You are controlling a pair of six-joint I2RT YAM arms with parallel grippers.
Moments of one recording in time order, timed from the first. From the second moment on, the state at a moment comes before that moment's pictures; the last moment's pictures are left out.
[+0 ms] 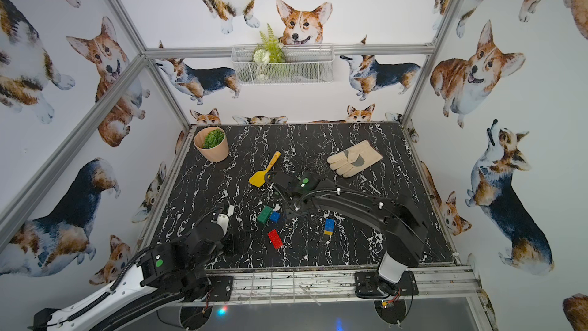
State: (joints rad) left arm -1.01 0.43 0.46 -0.79 -0.24 -0.76; right arm 1.07 1.58 1.34 -1.08 0.19 0.80
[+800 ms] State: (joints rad) left arm -1.02 0.46 0.46 -0.64 -0.18 -0.64; right arm 0.94 1.34 1.08 -1.15 0.13 1.02
